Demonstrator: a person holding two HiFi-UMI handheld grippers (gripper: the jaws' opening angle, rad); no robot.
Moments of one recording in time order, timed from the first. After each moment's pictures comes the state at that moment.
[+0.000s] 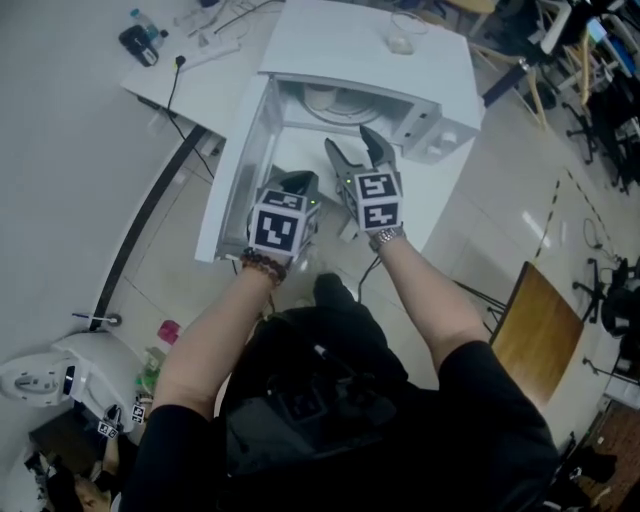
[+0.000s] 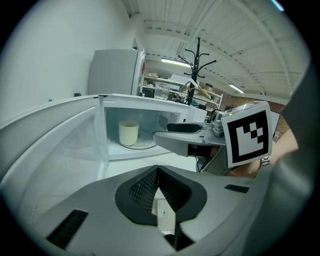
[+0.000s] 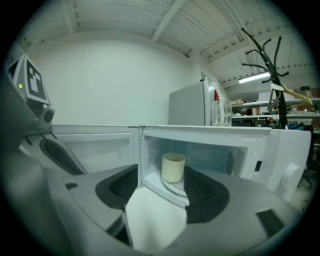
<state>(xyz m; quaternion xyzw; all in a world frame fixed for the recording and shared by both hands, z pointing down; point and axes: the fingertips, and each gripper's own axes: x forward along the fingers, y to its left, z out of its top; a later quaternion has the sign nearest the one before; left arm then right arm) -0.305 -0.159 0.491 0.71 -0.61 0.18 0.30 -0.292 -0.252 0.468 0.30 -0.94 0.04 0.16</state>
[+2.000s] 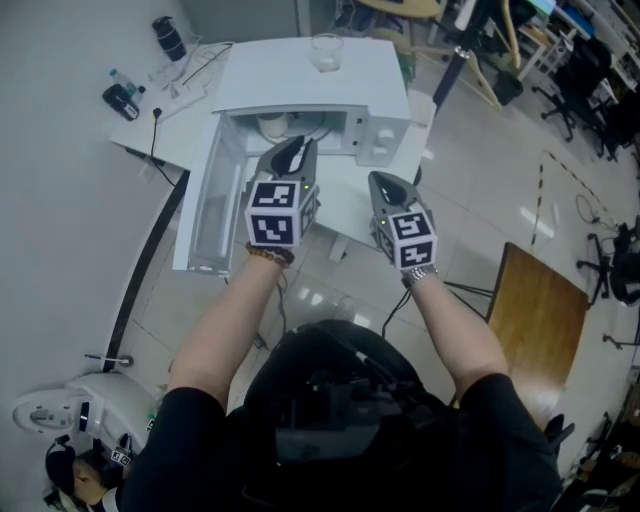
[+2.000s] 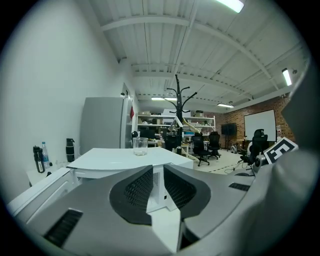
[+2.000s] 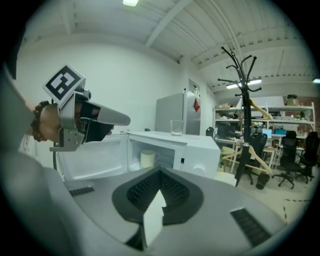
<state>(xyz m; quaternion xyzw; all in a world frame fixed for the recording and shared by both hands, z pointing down) -0.228 -0.224 0.342 0.75 -0.65 0.06 0.11 -0.104 -0.229 0.416 0.35 -0.92 0.03 0.16</state>
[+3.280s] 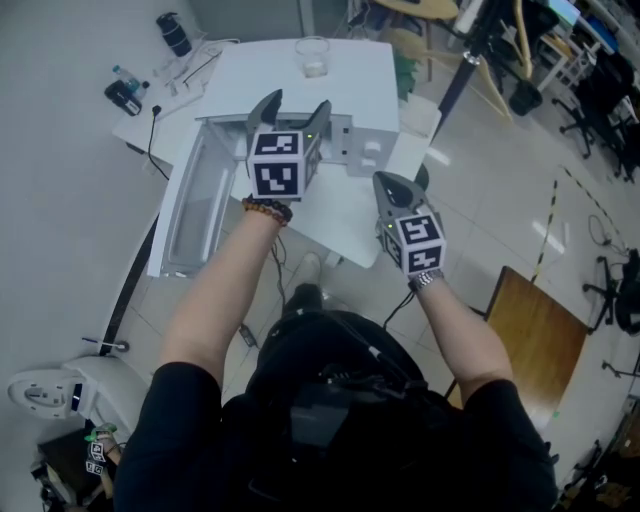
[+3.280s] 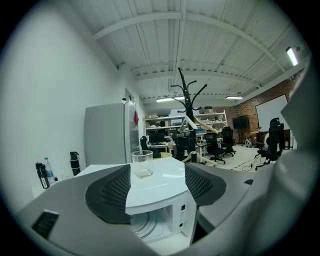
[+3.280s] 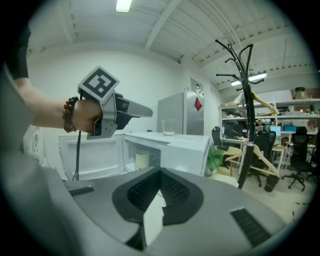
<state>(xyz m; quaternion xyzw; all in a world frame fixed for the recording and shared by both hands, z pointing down) -0.224 -0.330 0.313 0.70 -0.70 0.08 0.07 -0.068 -0.279 0.417 0.31 -0.94 0.04 0.15</state>
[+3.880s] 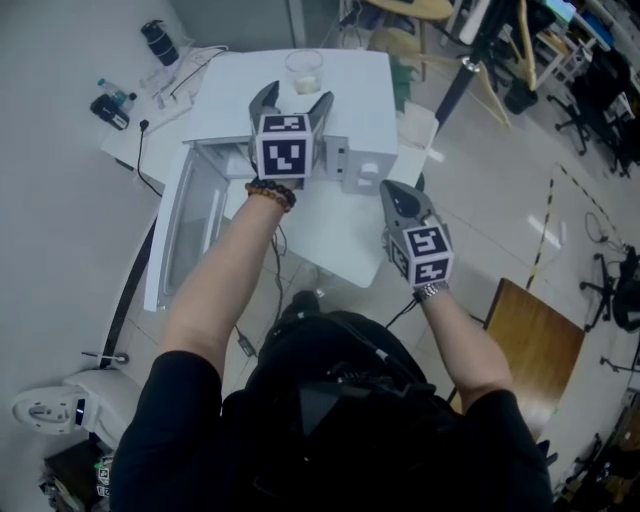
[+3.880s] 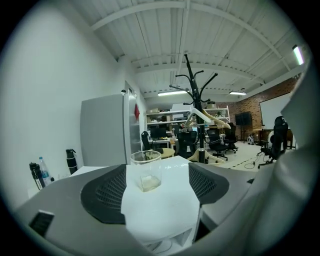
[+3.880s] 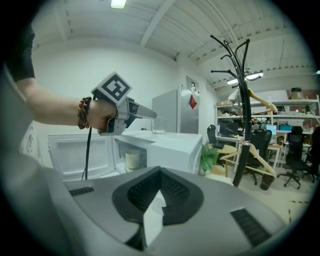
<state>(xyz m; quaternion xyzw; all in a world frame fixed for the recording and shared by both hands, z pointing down) -0.244 -0.410 0.324 0.70 -0.70 0.10 0.09 -0.062 -0.320 0.420 0.33 -0.93 0.05 0.16</state>
